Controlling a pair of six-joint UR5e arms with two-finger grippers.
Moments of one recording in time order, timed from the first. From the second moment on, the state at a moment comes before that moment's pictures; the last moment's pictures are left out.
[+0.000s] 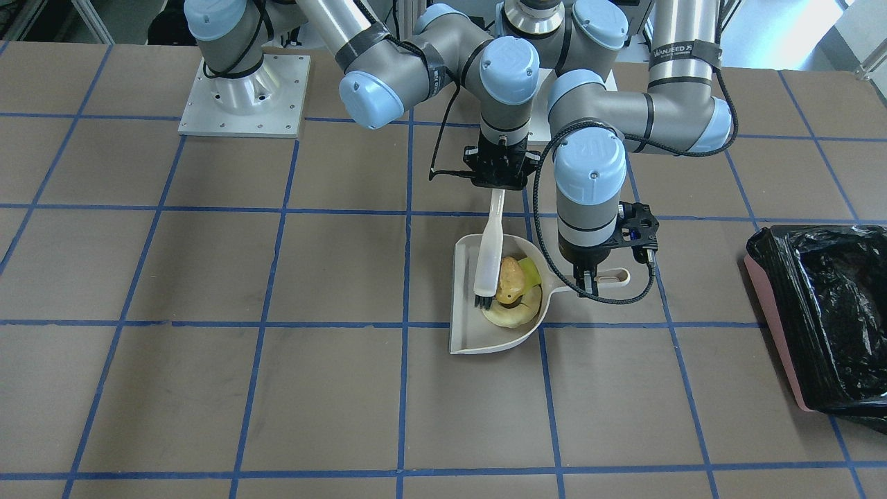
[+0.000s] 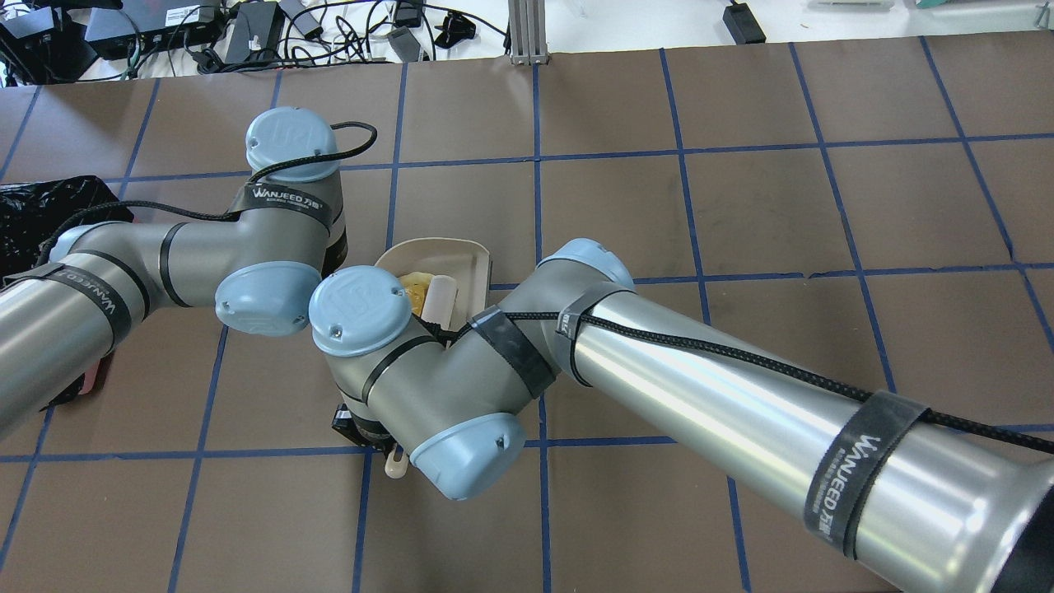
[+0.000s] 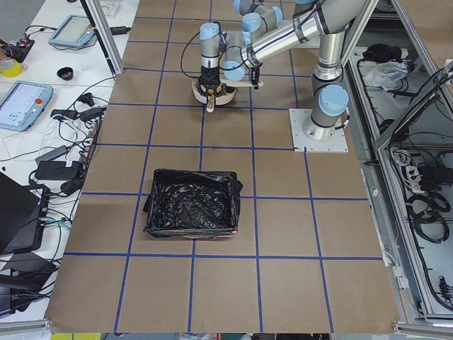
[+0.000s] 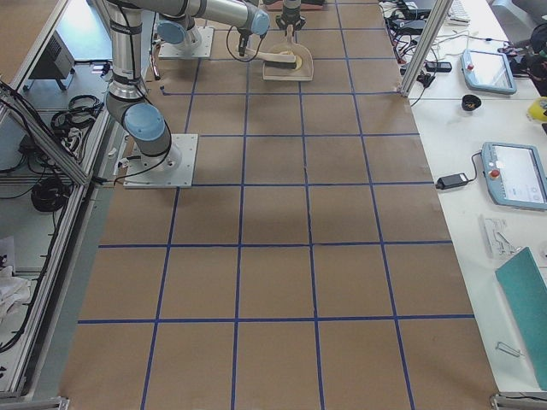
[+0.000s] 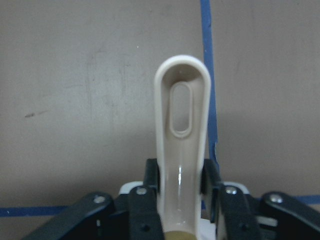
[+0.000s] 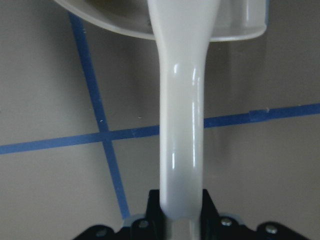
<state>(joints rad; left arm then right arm) -1.63 -1.80 -1.95 -0.96 1.82 -1.55 2.32 -1.18 1.73 -2.05 -1.37 0.89</state>
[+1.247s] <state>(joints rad) -1.57 -1.80 -1.94 -0.98 1.65 -1.33 2.14 -1.44 1.72 -1.64 -1.51 0.58</state>
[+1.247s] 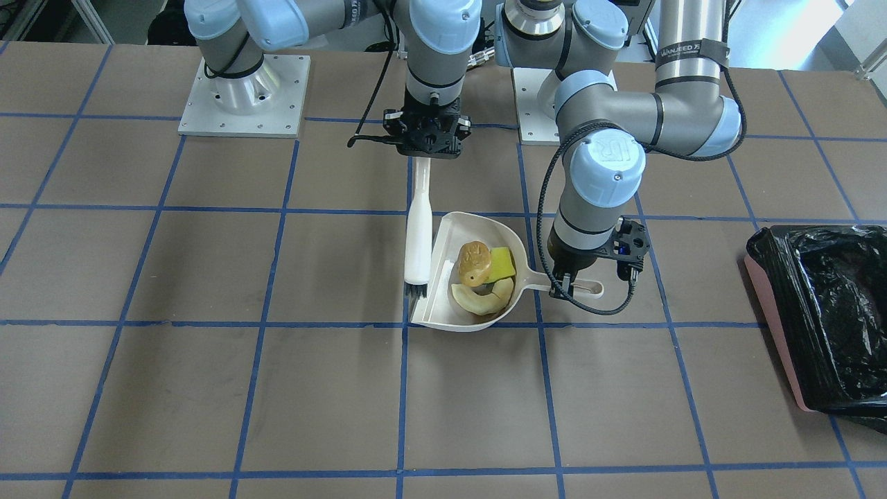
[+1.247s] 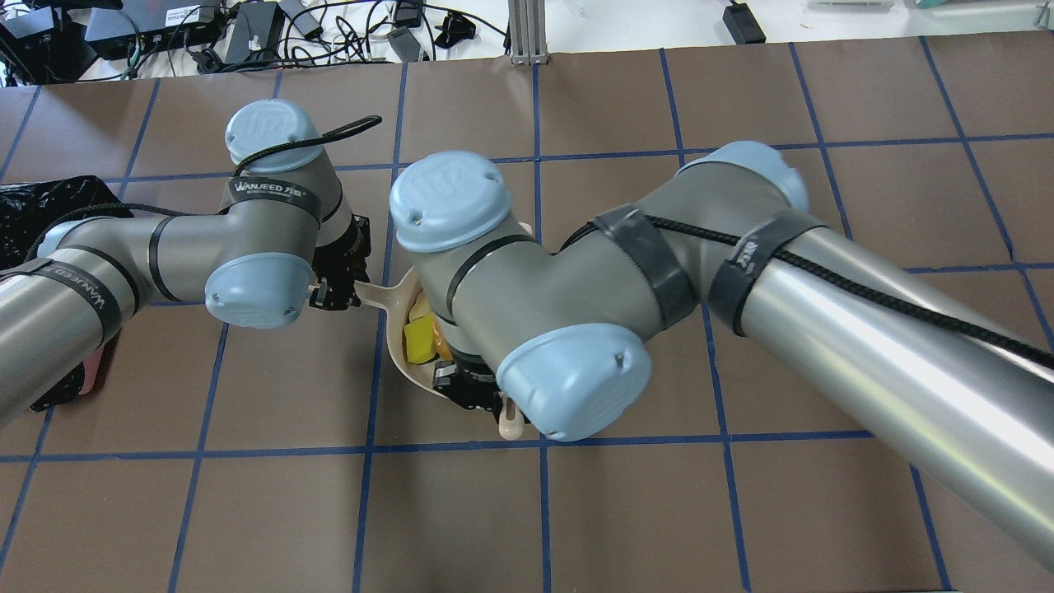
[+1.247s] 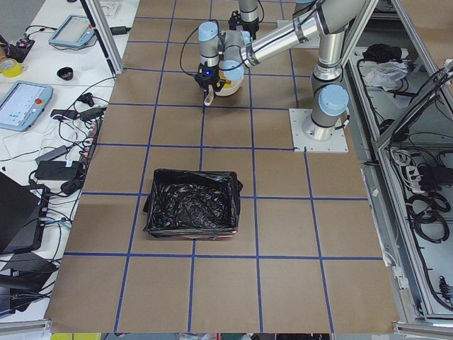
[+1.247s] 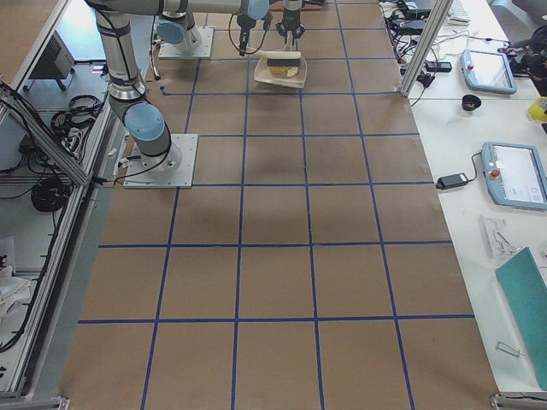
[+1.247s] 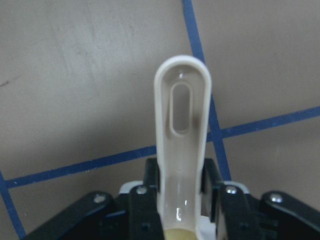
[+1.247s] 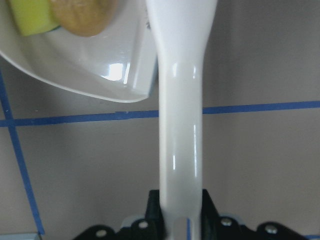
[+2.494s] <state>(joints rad) -1.13 -1.78 -1.65 -1.23 1.58 -1.01 1.47 -1.43 1.73 -1.67 -1.65 -0.06</state>
